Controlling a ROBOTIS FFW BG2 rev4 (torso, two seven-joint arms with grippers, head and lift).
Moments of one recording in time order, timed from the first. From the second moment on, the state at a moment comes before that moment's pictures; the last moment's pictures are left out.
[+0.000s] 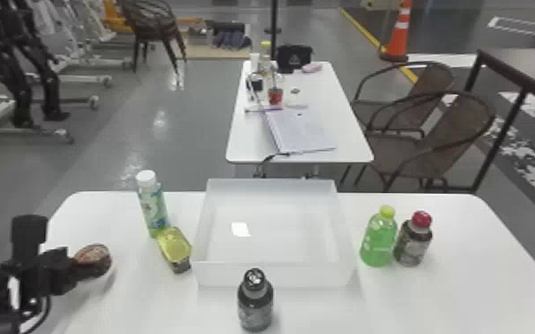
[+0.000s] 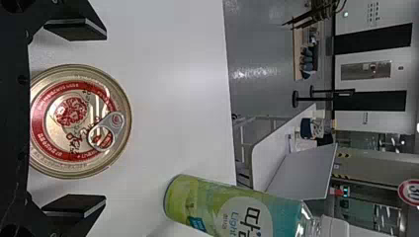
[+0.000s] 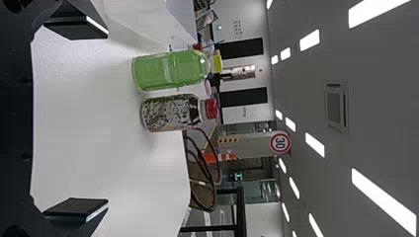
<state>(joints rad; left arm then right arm) -0.32 0.20 0.43 -1.01 -0.26 0.21 -0.68 0.52 0.00 -0.03 -1.53 -0.15 -0.56 -0.04</state>
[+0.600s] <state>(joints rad) -0.36 0.22 0.39 -0.95 -0.28 0.25 -0.68 0.52 0.00 -0.03 -1.53 -0.15 -0.56 -0.03</state>
